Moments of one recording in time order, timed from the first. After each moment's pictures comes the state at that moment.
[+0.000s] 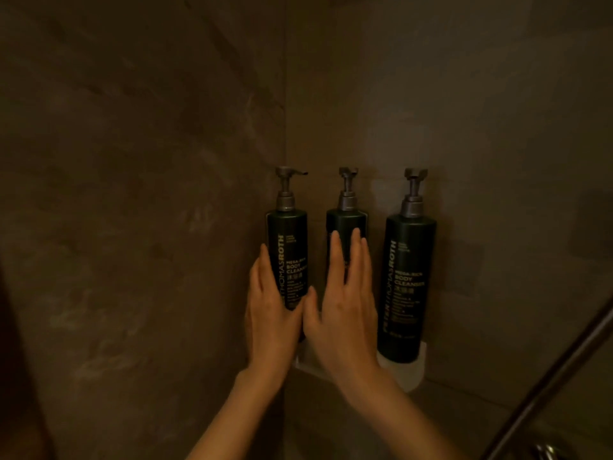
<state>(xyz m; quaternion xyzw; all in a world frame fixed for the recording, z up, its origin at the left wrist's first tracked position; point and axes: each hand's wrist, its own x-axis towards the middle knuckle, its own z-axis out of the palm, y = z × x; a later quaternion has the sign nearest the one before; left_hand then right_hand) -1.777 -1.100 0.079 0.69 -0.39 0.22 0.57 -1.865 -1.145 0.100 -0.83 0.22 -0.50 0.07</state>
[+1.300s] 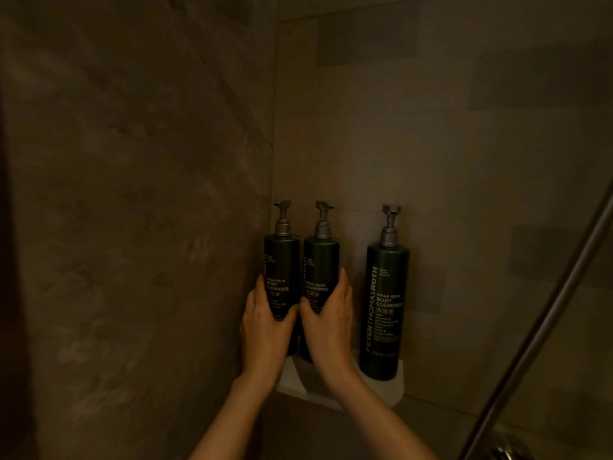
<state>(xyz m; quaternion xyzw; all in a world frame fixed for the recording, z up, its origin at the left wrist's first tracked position) -1.758 -1.117 0.086 0.64 -0.40 0.12 0.64 -1.838 -1.161 0.106 -0.73 0.30 -0.53 0.29</state>
